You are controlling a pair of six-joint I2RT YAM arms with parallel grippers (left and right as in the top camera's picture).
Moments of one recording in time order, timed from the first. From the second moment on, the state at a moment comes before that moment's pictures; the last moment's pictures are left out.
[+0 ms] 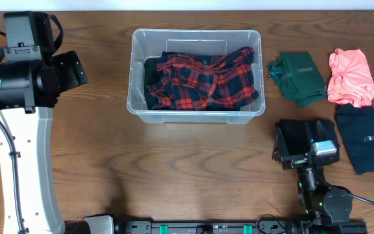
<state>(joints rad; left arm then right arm) 0.08 1.47 1.83 -1.36 -0.32 -0.25 0.08 0.04 0.07 0.06 -0.08 0.01</state>
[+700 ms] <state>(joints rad) 0.08 1.47 1.83 -1.36 -0.32 -0.25 -0.13 1.30 1.38 -0.65 -0.21 -0.13</state>
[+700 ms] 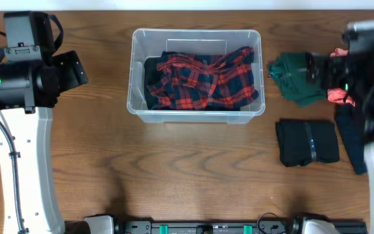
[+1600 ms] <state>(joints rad) 0.08 1.47 1.83 -1.36 -0.32 -0.25 -0.39 1.96 1.44 -0.63 -0.45 -0.09</state>
